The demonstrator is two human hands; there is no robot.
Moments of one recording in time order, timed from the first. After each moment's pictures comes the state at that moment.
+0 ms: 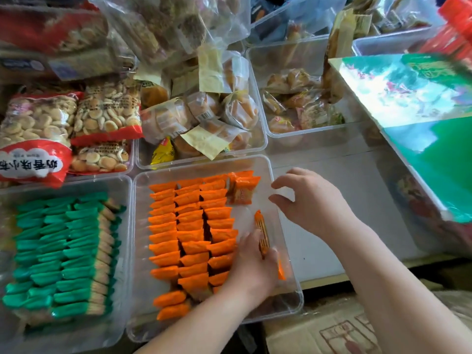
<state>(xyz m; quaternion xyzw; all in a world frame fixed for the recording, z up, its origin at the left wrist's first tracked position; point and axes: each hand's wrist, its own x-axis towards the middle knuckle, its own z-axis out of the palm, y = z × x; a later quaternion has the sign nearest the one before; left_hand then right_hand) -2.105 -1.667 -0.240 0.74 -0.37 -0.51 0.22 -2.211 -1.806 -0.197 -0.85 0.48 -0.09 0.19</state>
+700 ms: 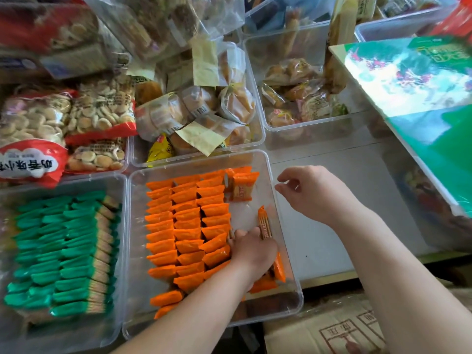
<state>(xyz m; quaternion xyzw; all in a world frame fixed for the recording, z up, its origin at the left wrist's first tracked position) -2.110 -1.694 -0.278 0.79 -0.25 -0.55 0.10 -2.217 -1.820 -0.192 -0.78 0.55 0.00 0.29</state>
